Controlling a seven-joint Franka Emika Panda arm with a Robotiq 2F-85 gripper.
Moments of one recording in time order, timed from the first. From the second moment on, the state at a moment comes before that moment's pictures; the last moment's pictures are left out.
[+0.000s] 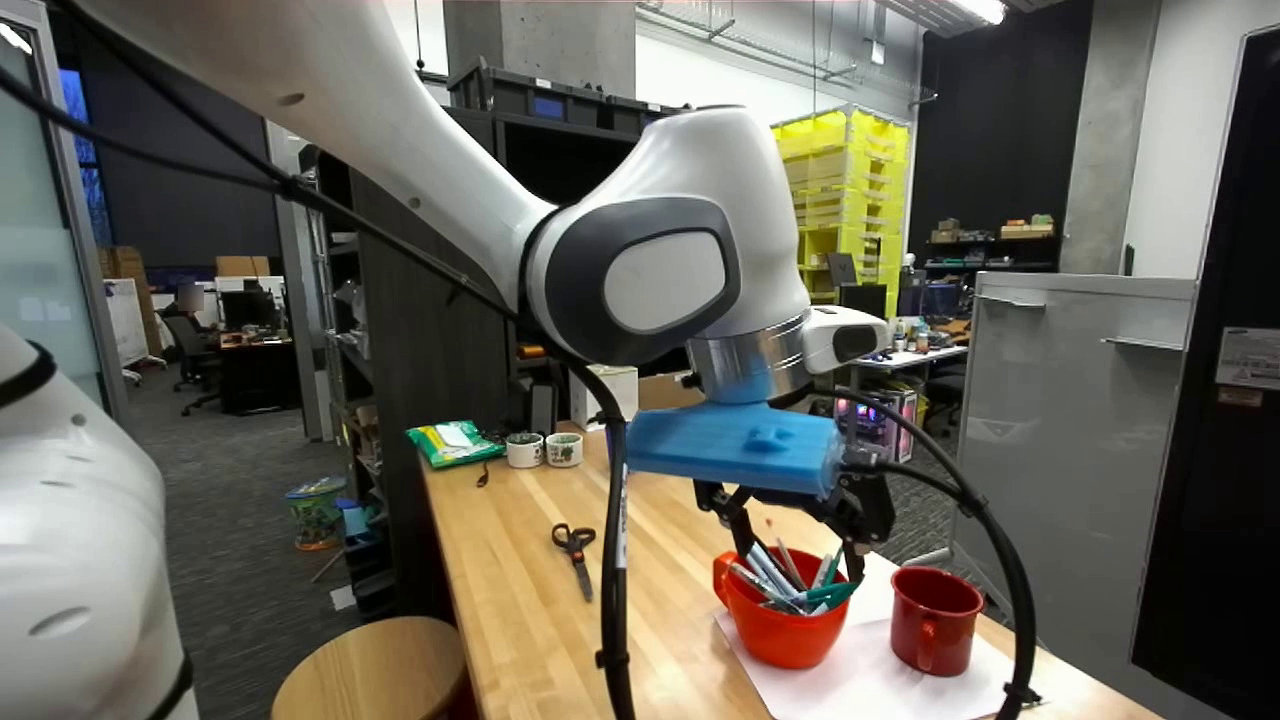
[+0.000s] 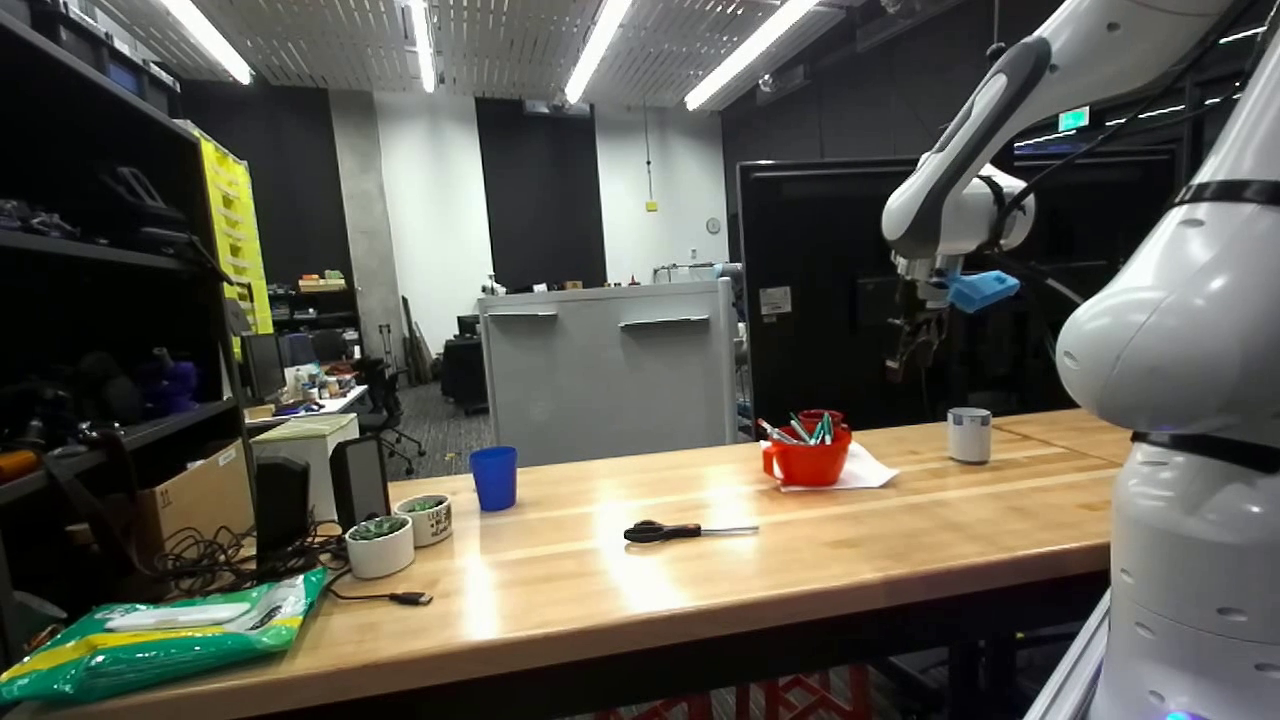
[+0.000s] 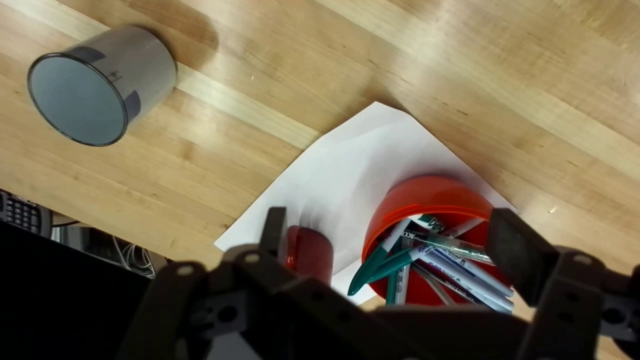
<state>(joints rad) -0.27 -0.41 -0.48 -2.62 -0.23 2.56 -0.50</state>
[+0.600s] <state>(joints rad) -0.31 -0.37 -0.49 -2.59 -0.23 2.56 -0.50</state>
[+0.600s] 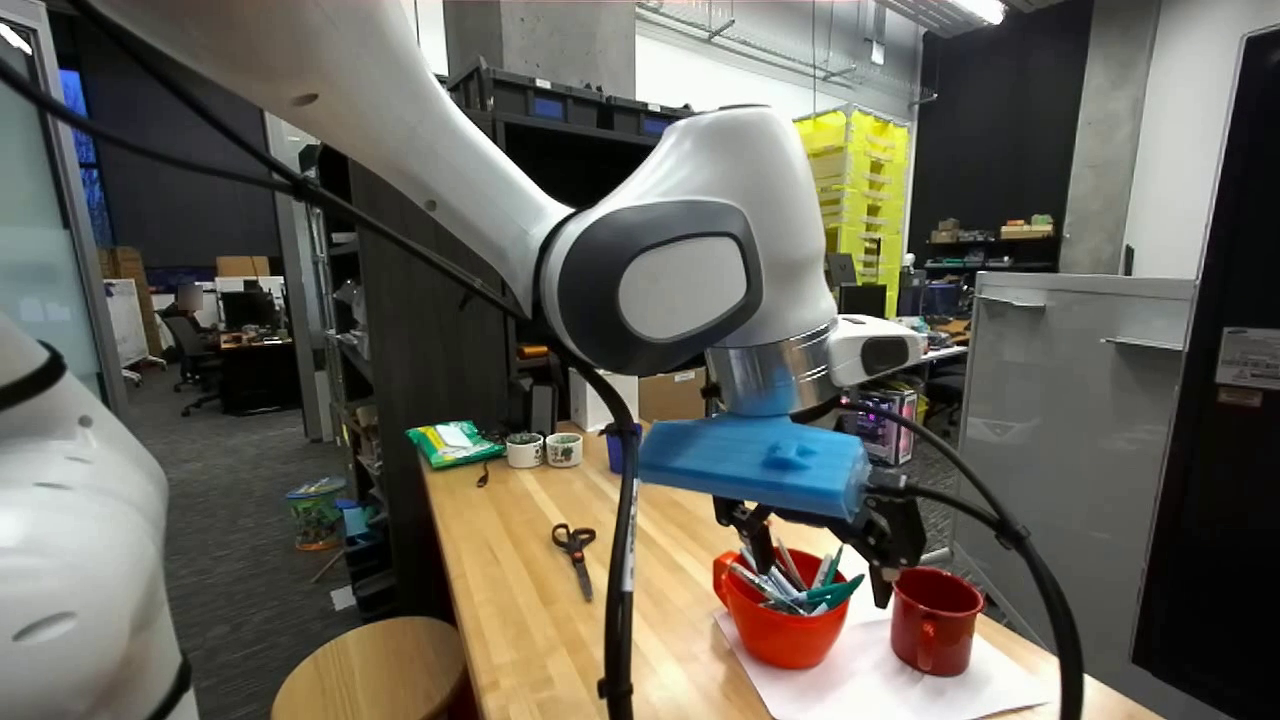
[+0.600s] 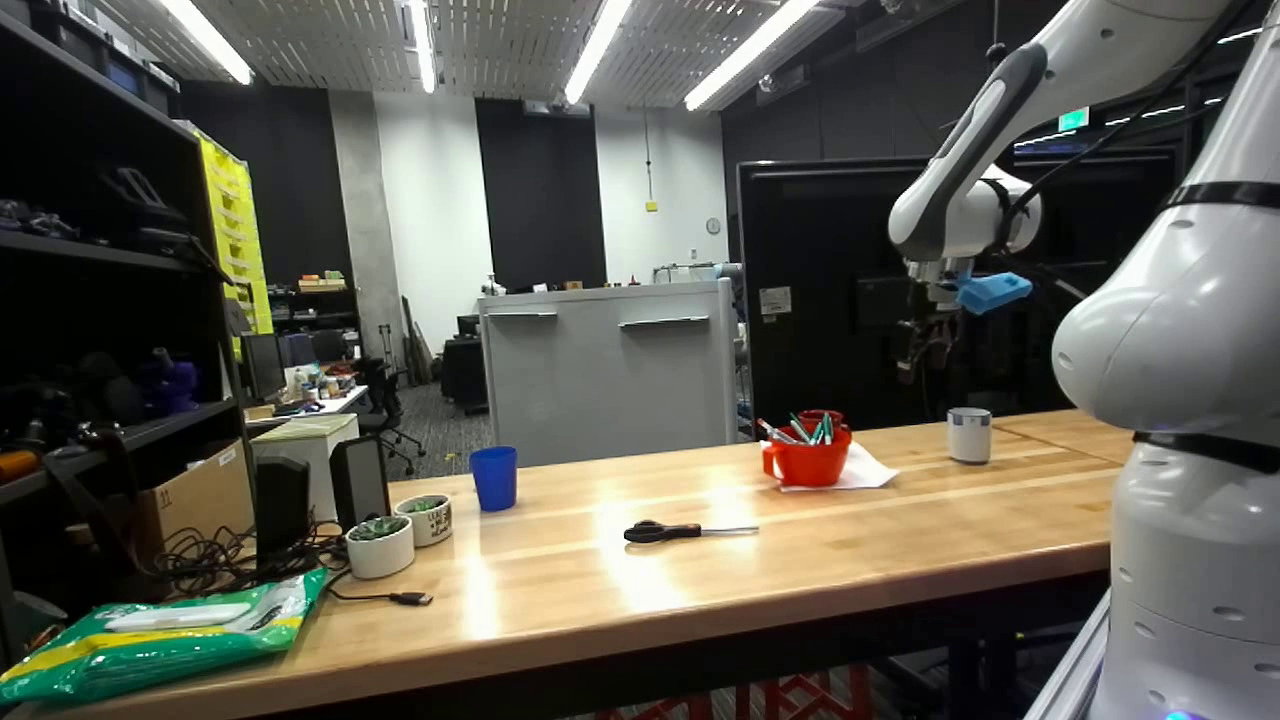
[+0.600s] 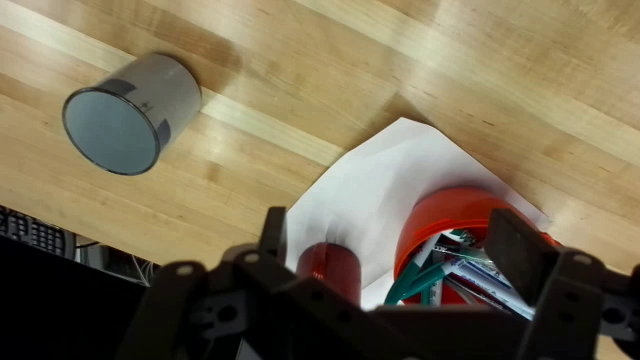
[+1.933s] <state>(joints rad) -0.37 0.13 -0.59 -2.19 0.25 2.51 -0.90</state>
